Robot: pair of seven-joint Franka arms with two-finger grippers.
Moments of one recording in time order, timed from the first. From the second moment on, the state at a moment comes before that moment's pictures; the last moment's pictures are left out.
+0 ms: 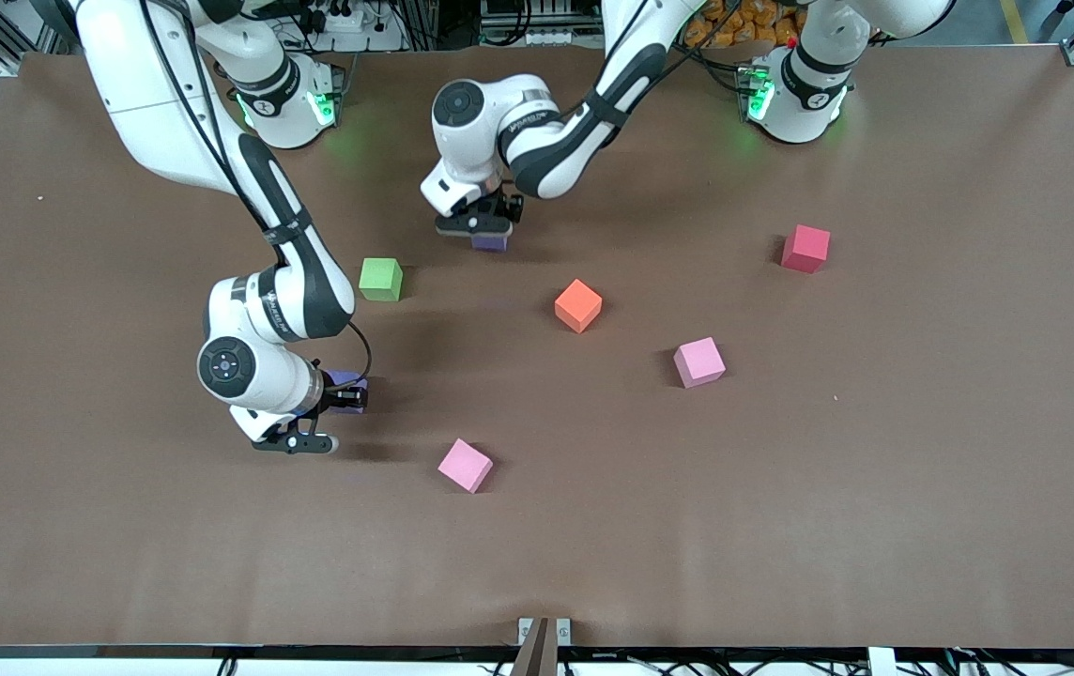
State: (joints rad) left arm -0.96 0.72 -0.19 -1.58 0.10 2.28 -1.10; right arm 0.33 0.64 -0.08 -1.72 0.15 2.27 0.22
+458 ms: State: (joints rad) left arm -0.96 0.79 -0.14 -1.49 0.10 2.28 -1.02; right arm 0.35 0.50 -0.12 -1.77 0.15 2.25 0.26
